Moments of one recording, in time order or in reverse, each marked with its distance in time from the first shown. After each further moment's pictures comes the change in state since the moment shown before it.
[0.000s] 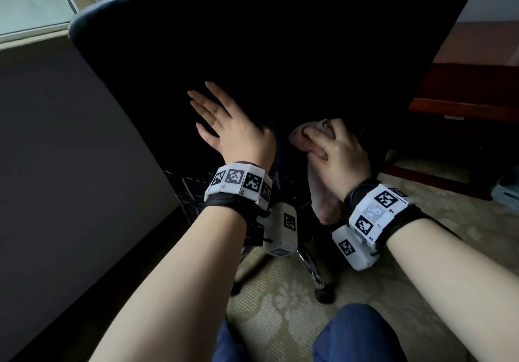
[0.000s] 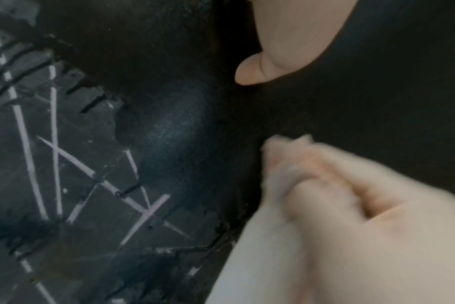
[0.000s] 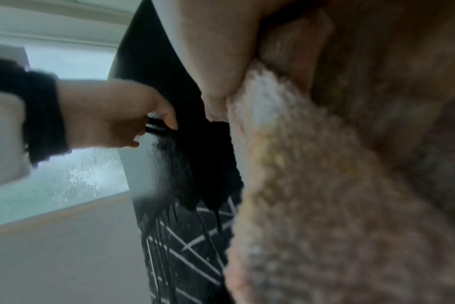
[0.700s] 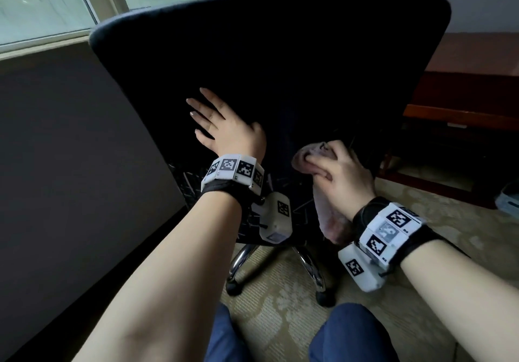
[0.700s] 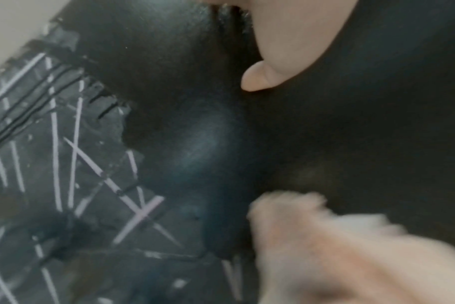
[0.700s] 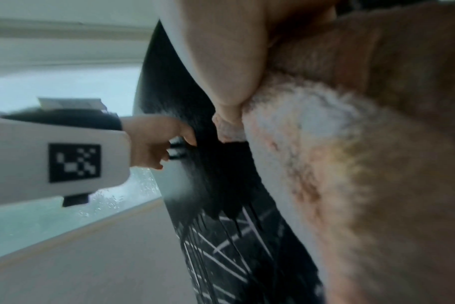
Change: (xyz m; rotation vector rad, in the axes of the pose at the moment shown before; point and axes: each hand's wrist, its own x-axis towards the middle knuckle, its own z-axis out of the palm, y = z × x) left_hand 0.010 -0.004 -0.016 0.015 -0.006 -0.161; right_hand -0.029 -0.010 -0.018 0.017 -0.167 0.008
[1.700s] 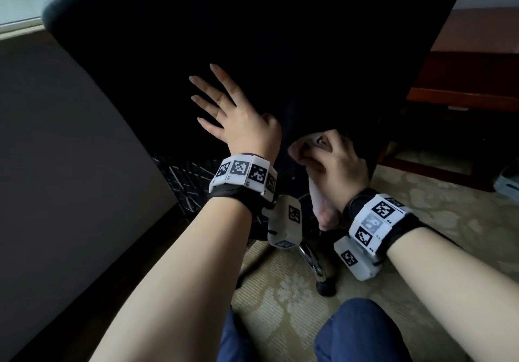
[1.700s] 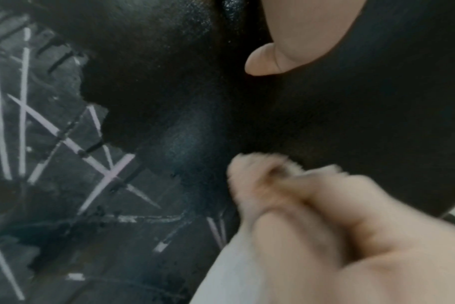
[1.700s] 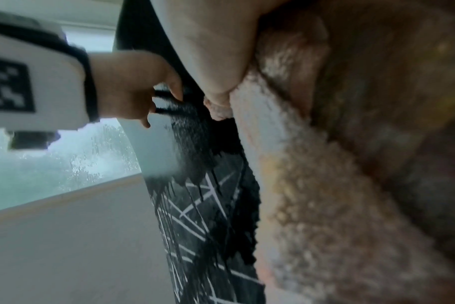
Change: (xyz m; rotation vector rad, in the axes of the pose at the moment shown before) left_hand -0.008 0.012 0.027 -0.119 0.003 0.179; right_hand 0.014 0.013 0.033 -0.117 0.152 -0.038
